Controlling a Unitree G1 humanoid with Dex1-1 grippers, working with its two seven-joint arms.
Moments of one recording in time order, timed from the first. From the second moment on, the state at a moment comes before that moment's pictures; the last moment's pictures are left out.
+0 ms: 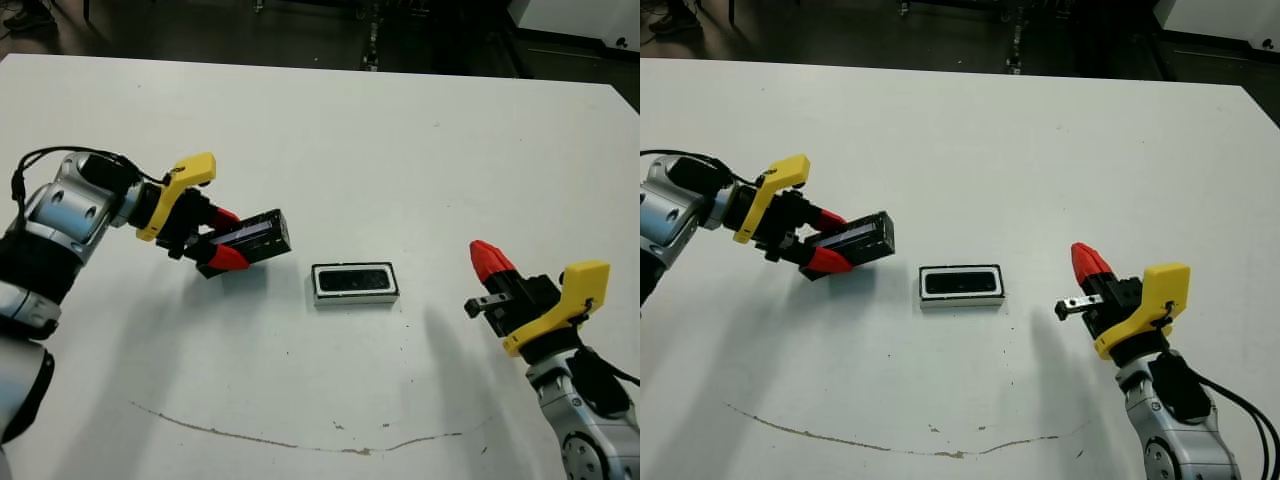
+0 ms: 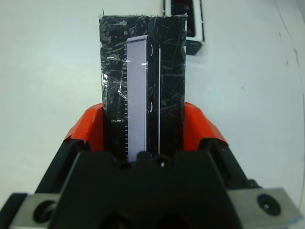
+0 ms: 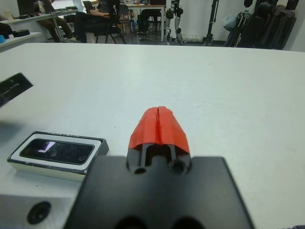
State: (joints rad) left arm -0.77 0.73 -0.35 0.38 -0.23 0.51 -1.29; right arm 0.16 -0.27 -0.13 -0.49 0.37 0.37 0.25
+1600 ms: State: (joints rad) left arm -0.68 0.63 -0.42 -0.02 -0.30 0.94 -1.00; right arm 0.17 -0.27 -0.12 -0.50 0.37 0.37 0.25
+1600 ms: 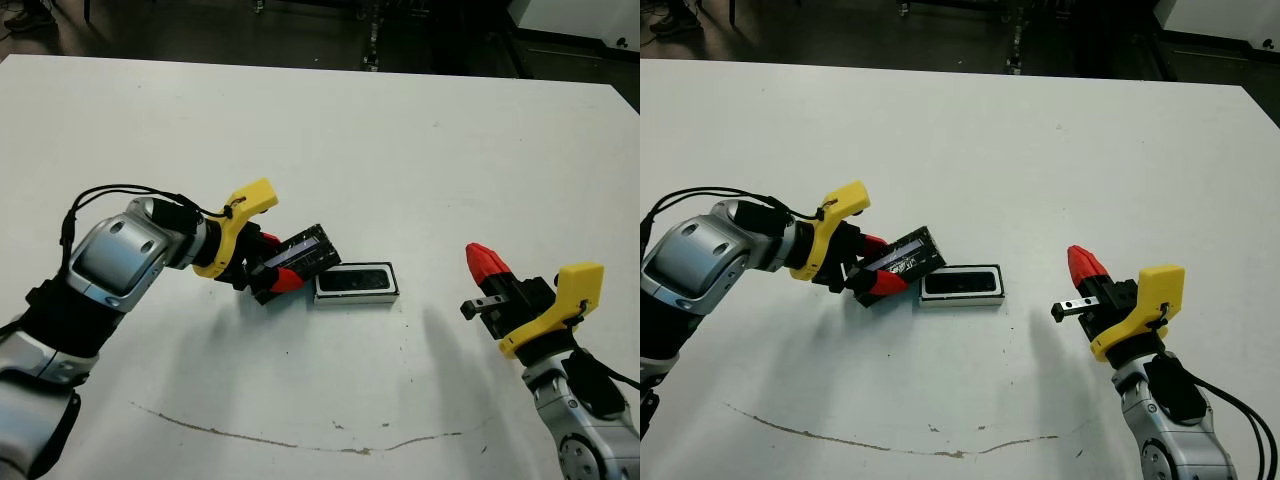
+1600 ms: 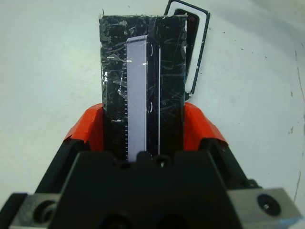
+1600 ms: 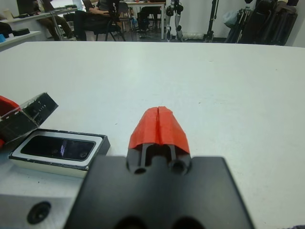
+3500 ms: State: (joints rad) left arm -0.69 0.51 -0.49 0.02 -0.28 0.83 -0.97; right arm 0.17 -0.27 -0.13 -0.51 0.40 0.39 0.24
